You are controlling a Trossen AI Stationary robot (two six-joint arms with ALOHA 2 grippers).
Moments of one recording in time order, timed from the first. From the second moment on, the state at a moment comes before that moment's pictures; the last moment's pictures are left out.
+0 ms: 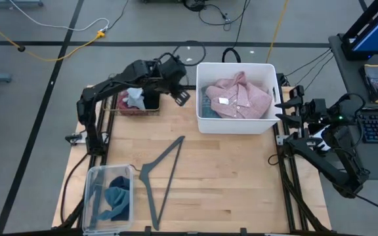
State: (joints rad) left arm 0.34 1.84 2.12 -1.27 -0.25 -0.32; right arm -0.94 0.28 0.73 -0.04 -0.92 0.20
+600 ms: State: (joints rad) left arm 0.53 1.74 1.96 -1.55 -0.40 -0.57; right arm -0.94 0.32 0.73 0.03 -0.95 0.19
